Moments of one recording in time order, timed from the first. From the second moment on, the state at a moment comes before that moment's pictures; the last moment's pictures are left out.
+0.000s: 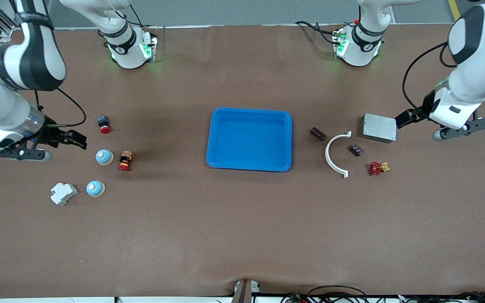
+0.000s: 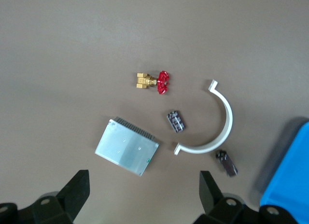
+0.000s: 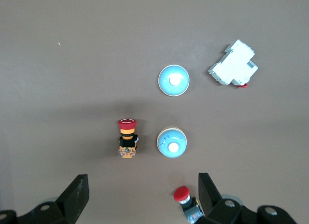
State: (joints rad) left arm 0.04 -0.08 -0.12 -2.05 0.02 1.90 -0.36; right arm -0.04 0.03 0.02 -2.08 0.00 2.11 0.05
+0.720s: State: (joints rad) left arm 0.03 0.00 -0.13 -2.37 0.02 2.41 -0.65; right arm -0.09 0.08 0.02 -2.33 0.00 2.45 0.00
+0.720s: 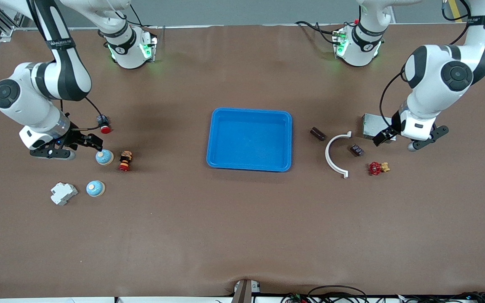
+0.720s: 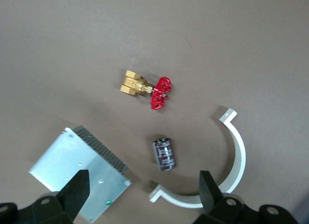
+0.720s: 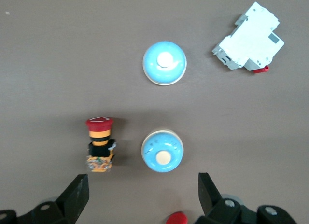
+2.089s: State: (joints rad) left arm 0.02 0.31 -0.15 -2.42 0.02 2.75 -0.79; right arm -0.10 0.32 0.02 -2.42 0.00 2.82 -0.03
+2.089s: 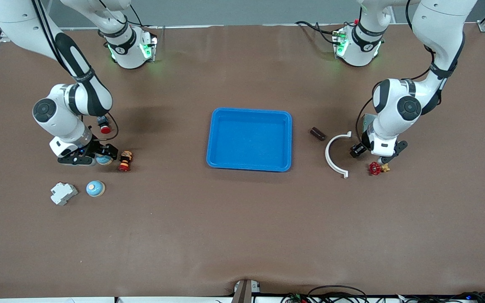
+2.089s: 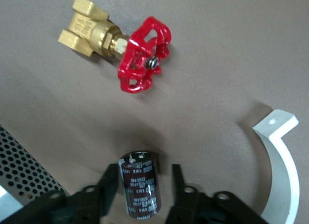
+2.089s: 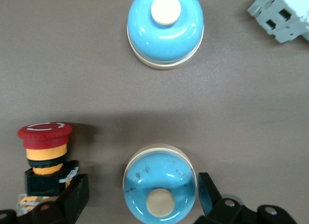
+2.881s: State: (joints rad) left arm -0.11 0.16 -0.16 -2.29 0.02 2.48 -0.94; right arm -0.11 0.35 0.02 -2.42 0.00 2.85 -0.03
